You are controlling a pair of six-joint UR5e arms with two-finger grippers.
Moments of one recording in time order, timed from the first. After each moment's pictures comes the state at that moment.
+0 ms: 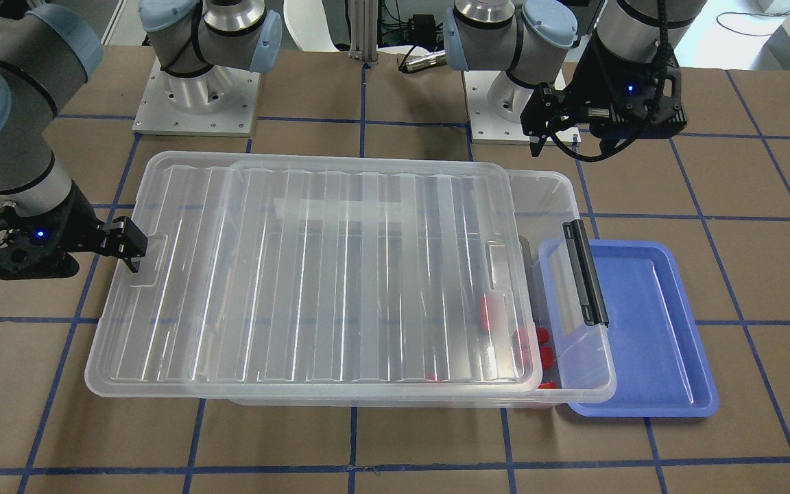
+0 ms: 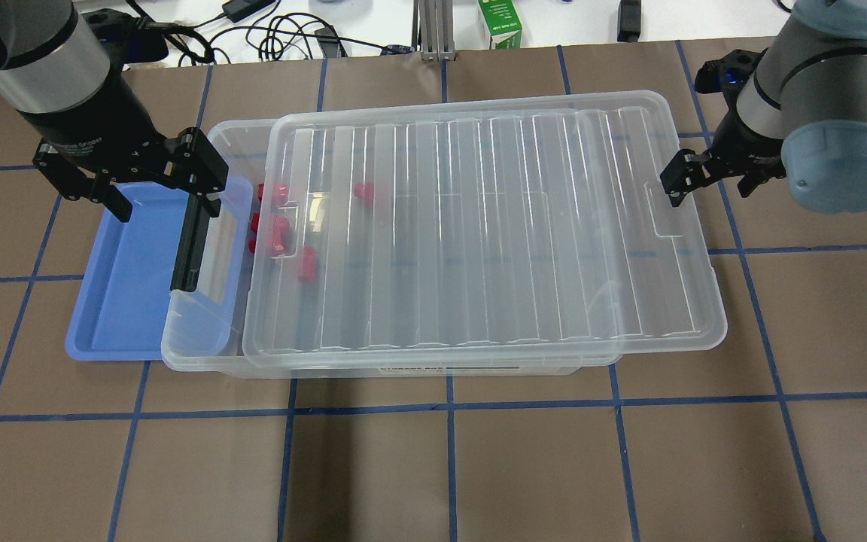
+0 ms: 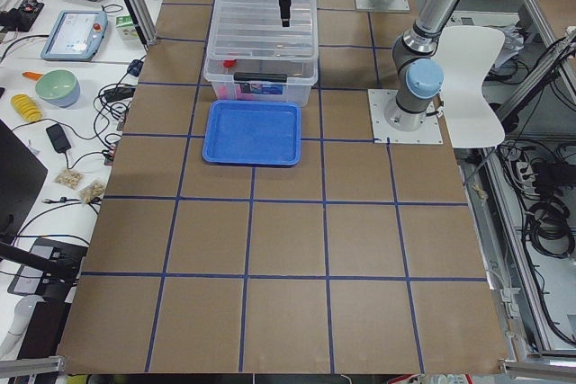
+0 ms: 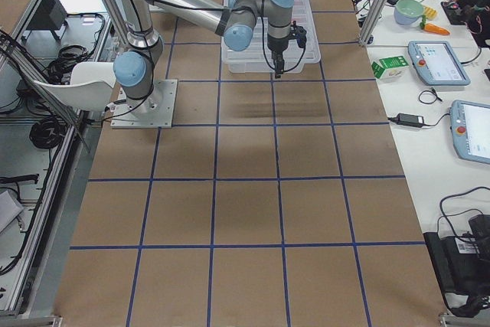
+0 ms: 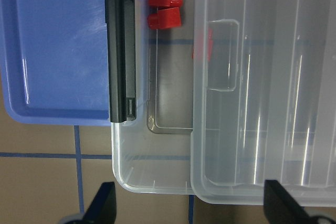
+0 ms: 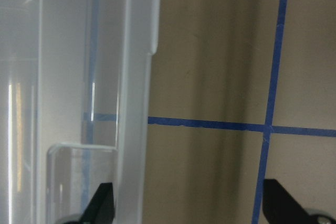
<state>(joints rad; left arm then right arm) -1.52 -1.51 -1.58 -1.68 1.59 0.03 1.35 -1.44 1.82 -2.01 -1.59 -0.31</state>
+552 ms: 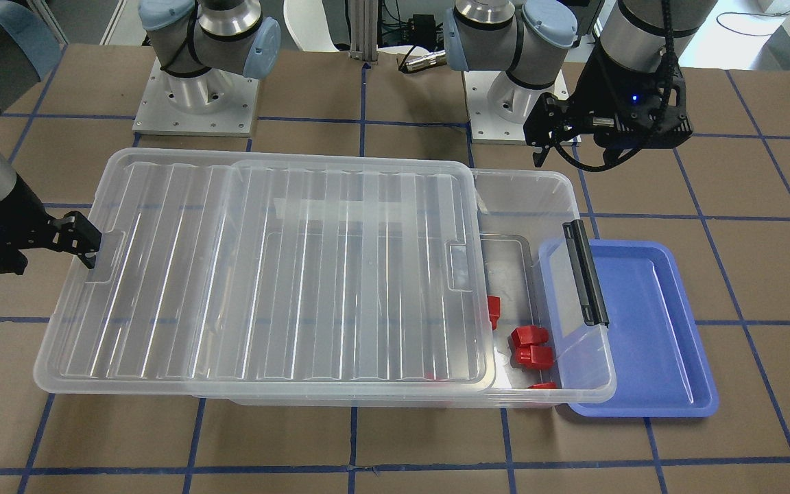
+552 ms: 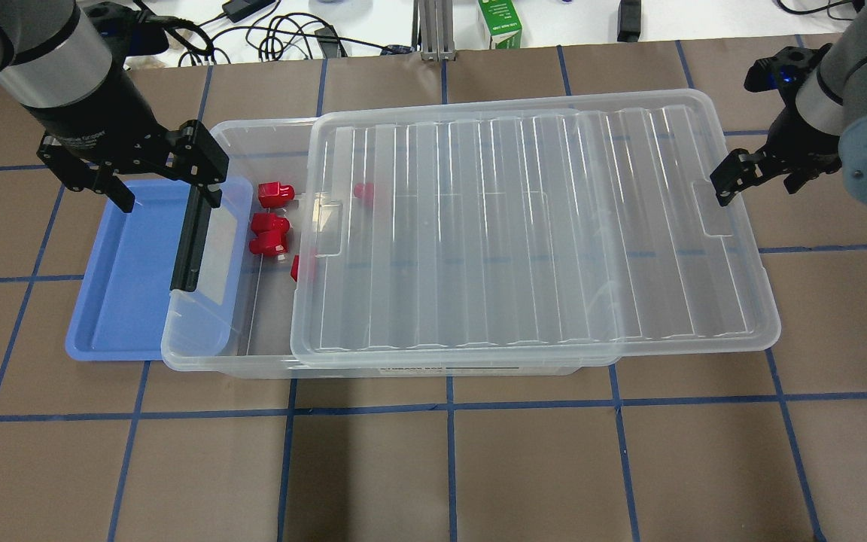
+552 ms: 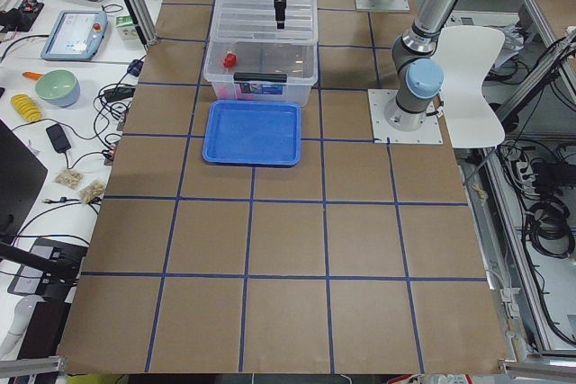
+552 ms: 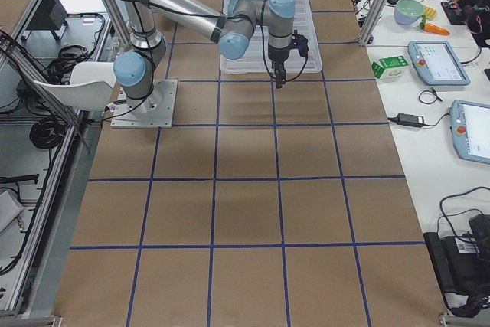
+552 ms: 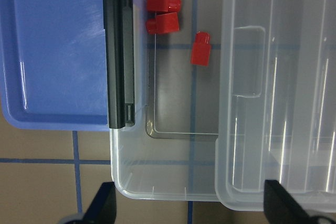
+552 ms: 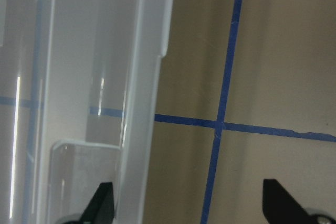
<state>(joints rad) -1.52 -1.52 -1.58 -1.64 1.59 0.03 1.24 -1.45 1.82 -2.00 -1.59 -0.47</state>
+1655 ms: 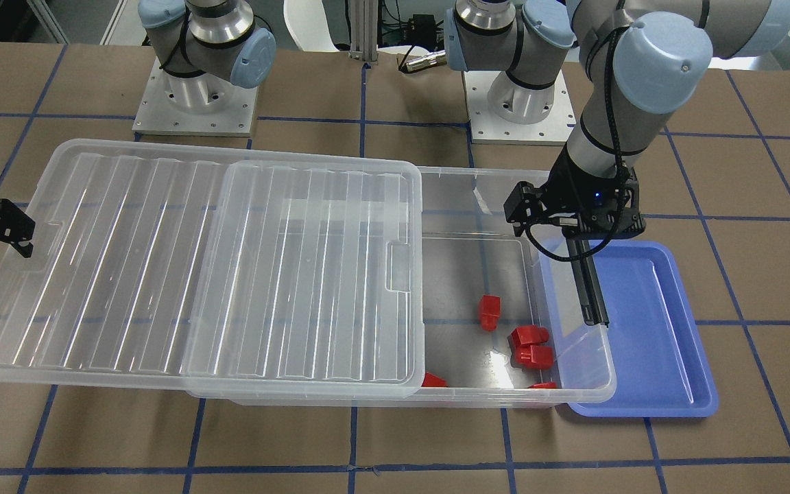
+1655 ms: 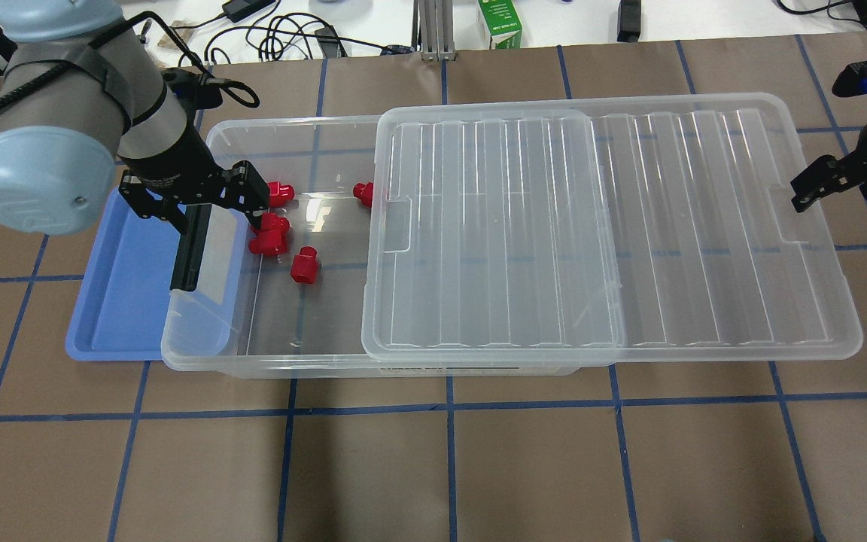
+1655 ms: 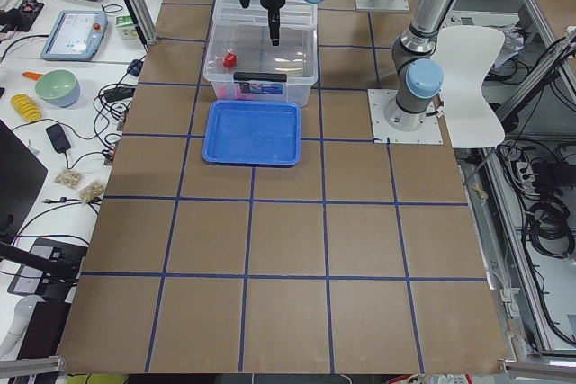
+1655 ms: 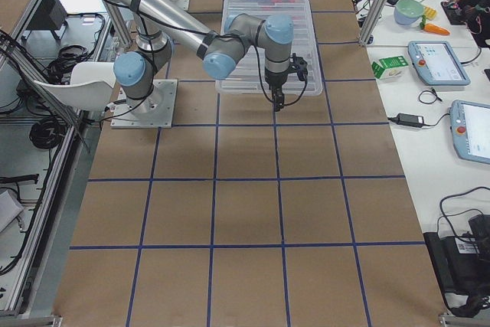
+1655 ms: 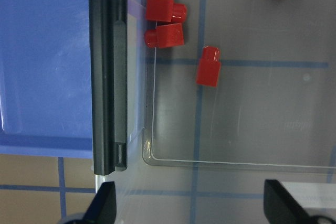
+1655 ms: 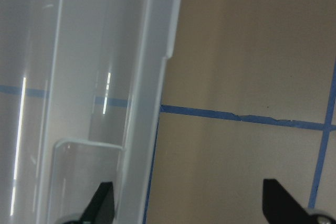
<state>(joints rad) -1.52 -1.65 -1.75 -1.35 1.58 0.02 1.08 -1.45 1.81 -2.00 -1.57 -0.63</state>
